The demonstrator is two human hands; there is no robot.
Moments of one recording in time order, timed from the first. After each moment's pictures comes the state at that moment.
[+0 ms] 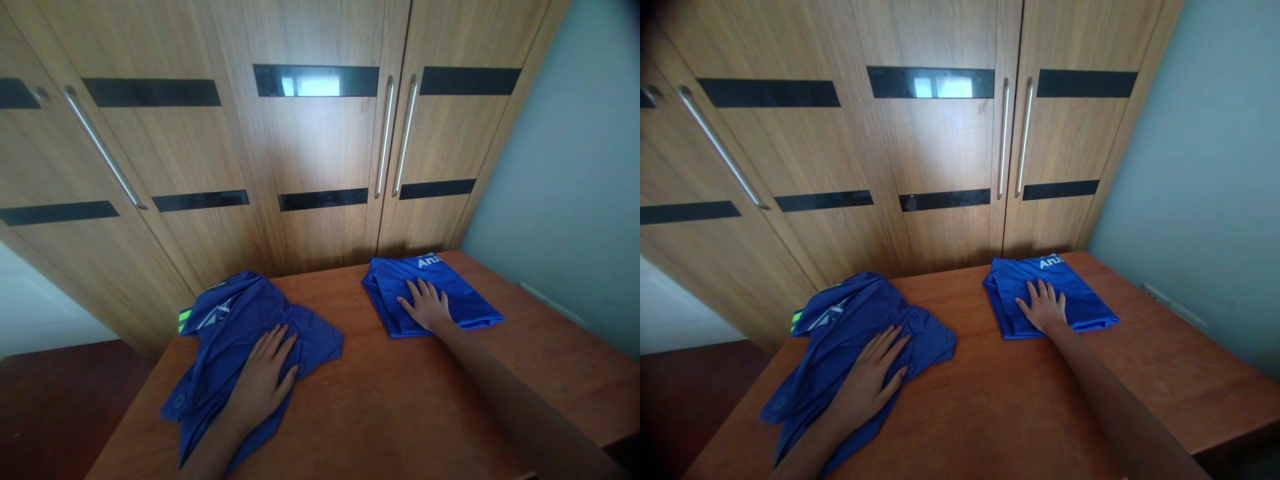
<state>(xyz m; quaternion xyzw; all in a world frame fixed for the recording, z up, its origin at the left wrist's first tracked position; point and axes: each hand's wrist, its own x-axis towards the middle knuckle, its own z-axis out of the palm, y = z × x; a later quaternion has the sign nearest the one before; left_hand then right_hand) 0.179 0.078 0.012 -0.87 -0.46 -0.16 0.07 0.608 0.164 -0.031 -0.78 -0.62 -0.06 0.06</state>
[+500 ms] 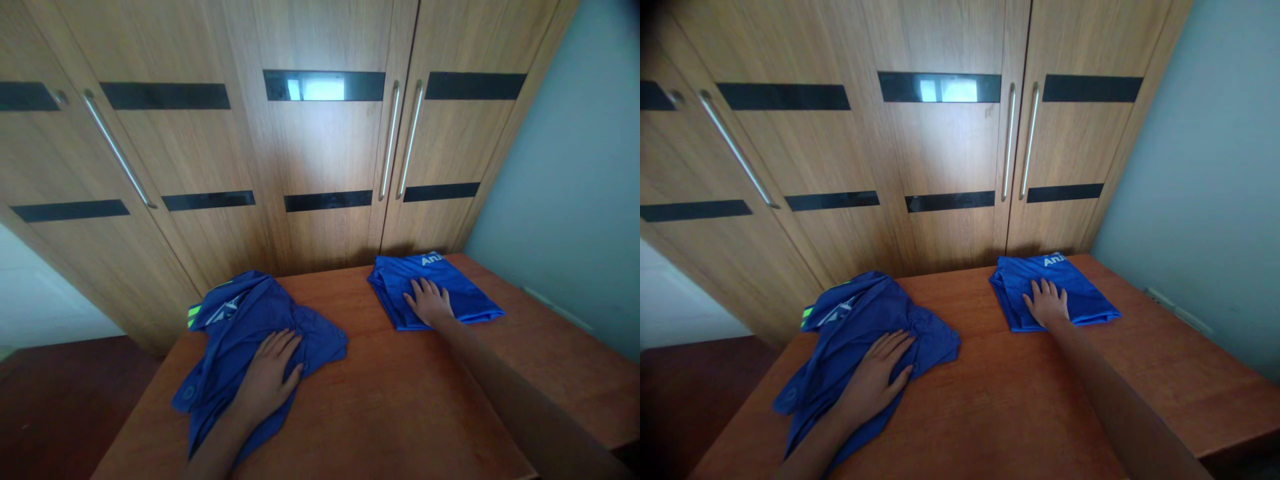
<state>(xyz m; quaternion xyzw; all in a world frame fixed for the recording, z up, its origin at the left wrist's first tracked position) 0.184 0.077 0.015 -0.87 -0.46 -0.17 0.03 0.610 0.172 -0.020 -0.76 -0.63 -0.09 0.07</state>
